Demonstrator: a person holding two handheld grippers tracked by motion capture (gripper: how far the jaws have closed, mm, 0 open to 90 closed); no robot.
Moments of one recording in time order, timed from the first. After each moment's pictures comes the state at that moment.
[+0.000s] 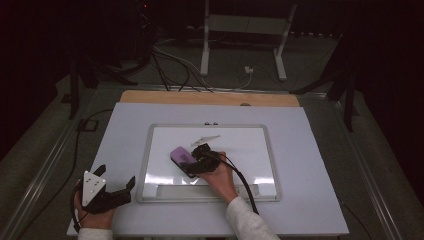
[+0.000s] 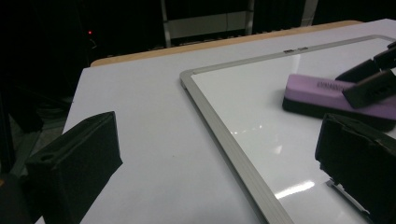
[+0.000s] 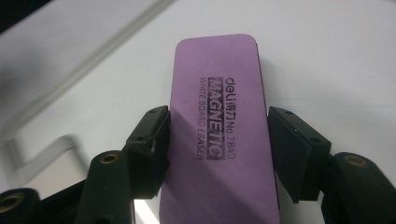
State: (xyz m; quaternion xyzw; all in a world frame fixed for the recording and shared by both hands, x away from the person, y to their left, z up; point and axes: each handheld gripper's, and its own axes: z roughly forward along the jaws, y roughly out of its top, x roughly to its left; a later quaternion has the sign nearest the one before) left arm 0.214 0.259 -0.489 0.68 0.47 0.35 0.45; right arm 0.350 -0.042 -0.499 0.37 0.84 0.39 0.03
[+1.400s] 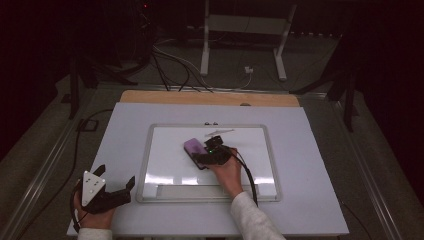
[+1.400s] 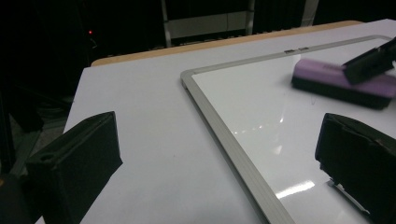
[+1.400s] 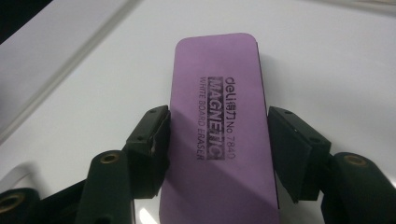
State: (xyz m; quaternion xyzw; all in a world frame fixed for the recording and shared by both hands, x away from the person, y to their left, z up) left arm 0.214 0.260 -0.489 0.67 0.47 0.35 0.45; right arm 0.374 -0.078 -0.498 0.46 0.80 0.38 0.05
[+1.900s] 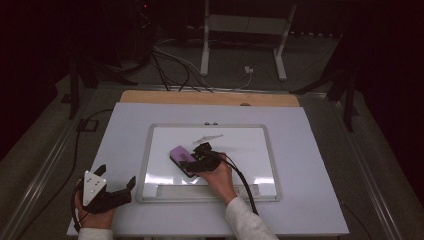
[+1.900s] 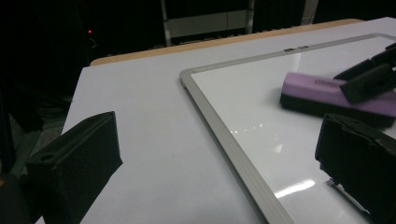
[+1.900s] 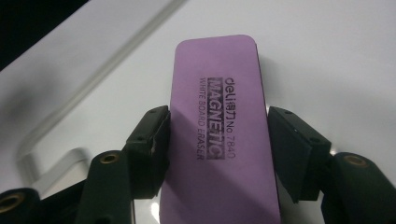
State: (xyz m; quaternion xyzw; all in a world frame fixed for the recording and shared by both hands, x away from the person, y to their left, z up) left arm 0.214 0.259 -0.490 0.68 0.47 0.35 0.45; right arm 0.353 -0.043 -0.501 0.40 0.82 0.40 0.01
